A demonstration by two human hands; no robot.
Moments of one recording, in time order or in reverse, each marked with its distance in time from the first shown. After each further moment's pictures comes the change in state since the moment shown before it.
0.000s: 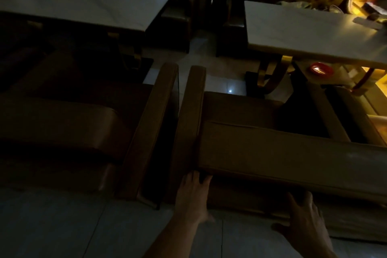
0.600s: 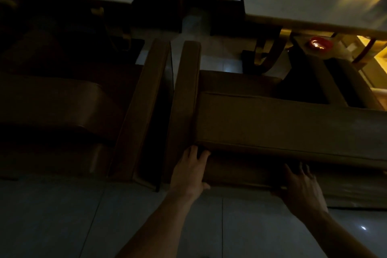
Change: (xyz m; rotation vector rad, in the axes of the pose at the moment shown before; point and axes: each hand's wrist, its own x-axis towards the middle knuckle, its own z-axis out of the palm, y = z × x) left_hand 0.015 -0.017 0.024 -0.051 0.174 0.098; right_hand 0.028 0.005 0.033 -0.098 0.057 -0.029
